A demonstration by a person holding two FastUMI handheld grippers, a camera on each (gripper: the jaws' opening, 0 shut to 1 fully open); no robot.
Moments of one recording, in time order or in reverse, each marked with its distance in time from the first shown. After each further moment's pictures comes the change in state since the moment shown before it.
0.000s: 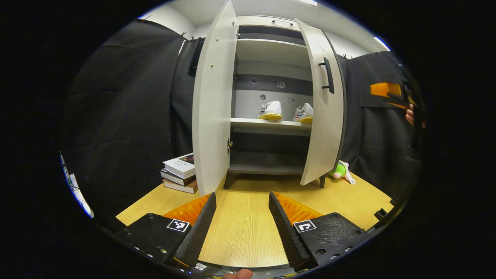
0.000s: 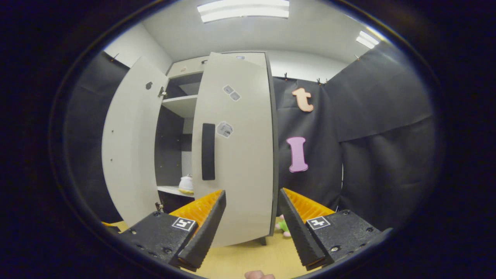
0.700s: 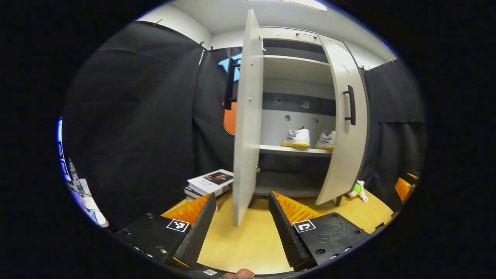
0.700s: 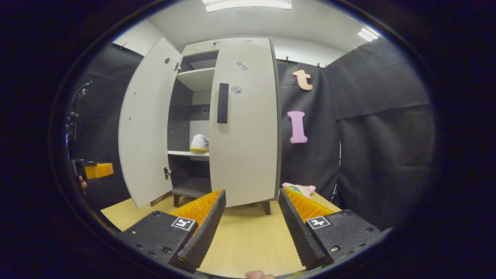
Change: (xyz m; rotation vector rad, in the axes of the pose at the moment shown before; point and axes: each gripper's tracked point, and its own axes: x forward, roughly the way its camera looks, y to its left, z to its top) left arm -0.005 0.100 0.097 -0.017 -0.113 0.203; right arm -0.060 0.021 -0.105 0.000 0.132 0.010
